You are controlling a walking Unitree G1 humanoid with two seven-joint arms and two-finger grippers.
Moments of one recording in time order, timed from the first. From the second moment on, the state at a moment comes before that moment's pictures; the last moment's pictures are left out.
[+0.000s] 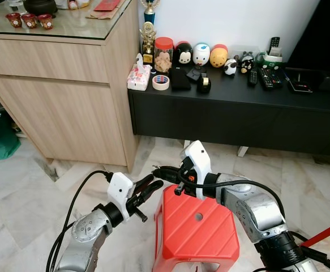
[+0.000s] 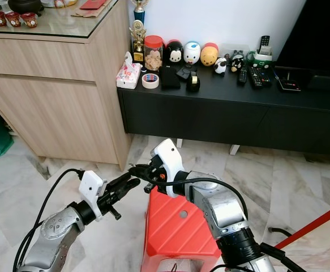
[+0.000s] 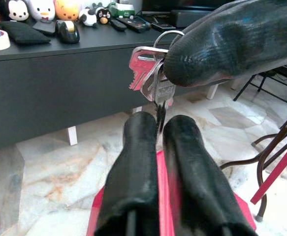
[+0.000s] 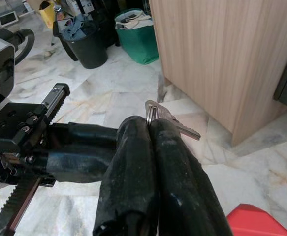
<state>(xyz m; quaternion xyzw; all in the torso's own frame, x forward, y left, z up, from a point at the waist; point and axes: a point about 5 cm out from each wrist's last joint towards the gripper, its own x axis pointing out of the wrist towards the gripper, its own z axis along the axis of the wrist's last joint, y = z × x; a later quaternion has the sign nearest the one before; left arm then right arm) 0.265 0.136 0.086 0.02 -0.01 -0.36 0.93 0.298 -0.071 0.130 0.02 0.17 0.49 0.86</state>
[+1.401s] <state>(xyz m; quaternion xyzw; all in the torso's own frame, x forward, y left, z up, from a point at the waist) 0.265 0.141 0.086 0.01 -0.01 -0.34 0.94 0.302 -0.083 0.111 0.01 0.20 0.46 0.87</state>
